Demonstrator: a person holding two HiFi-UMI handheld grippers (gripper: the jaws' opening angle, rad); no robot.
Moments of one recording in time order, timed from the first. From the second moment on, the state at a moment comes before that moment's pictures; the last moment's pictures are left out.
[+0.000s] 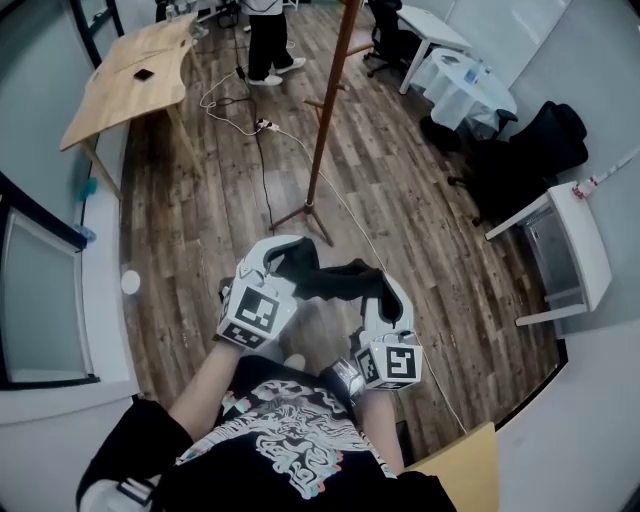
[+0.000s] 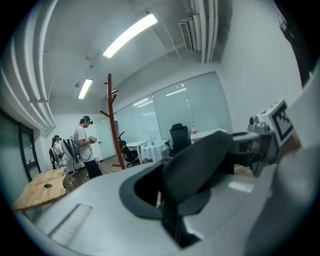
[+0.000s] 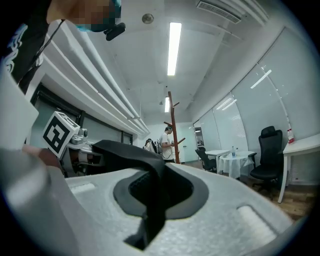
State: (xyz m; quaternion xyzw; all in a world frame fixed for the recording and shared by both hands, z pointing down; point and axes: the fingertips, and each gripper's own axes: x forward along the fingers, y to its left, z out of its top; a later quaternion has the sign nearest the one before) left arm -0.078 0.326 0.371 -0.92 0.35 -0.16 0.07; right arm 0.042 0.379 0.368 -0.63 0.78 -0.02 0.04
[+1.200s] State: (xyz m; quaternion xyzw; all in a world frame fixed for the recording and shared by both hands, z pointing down) left arm -0.017 0.182 0.402 -0.91 0.36 -0.18 0.05; right arm 0.102 0.235 0.407 -0.62 0.78 -0.04 -0.01
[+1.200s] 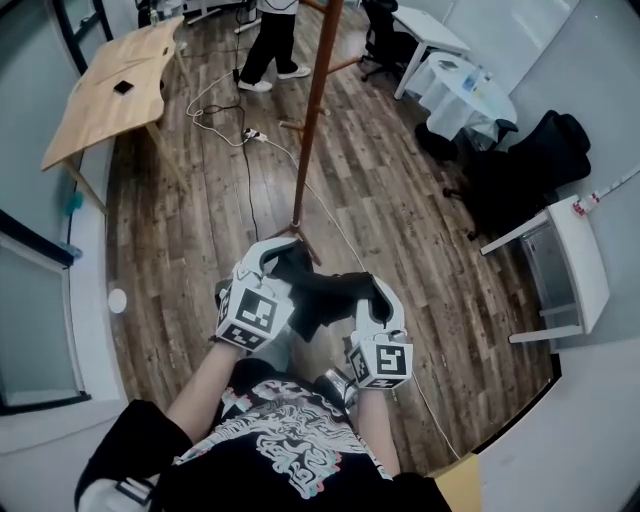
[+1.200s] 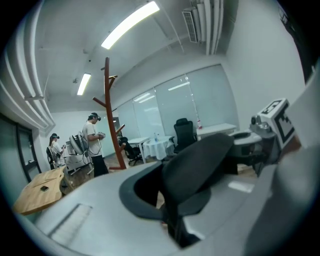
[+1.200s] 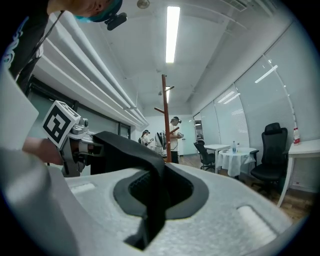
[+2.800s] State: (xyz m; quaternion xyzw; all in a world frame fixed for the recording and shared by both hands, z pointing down) left arm -0.006 -0.108 0.368 -0.91 0.37 -0.16 0.07; right arm 0.117 -0.068 0.370 -0.62 0.79 -0.02 -0.01
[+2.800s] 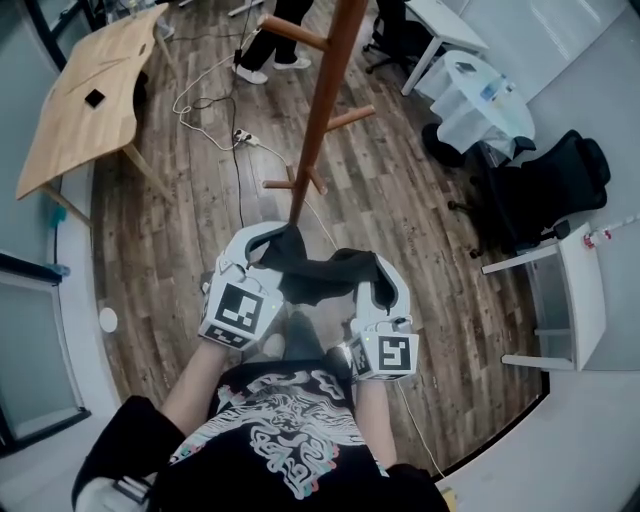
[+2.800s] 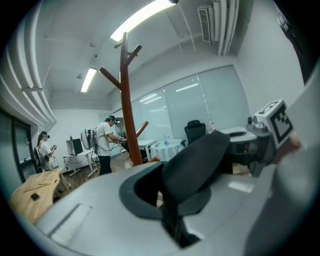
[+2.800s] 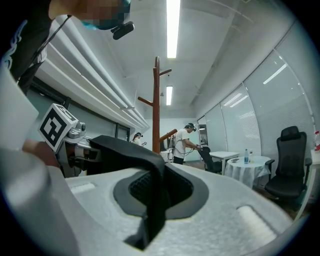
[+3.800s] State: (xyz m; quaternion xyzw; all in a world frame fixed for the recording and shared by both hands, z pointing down) left arm -0.006 -0.174 0.343 -0.91 0.37 -0.16 0.05; right arm 0.113 -0.149 0.340 -0.54 0.84 -0.02 0.02
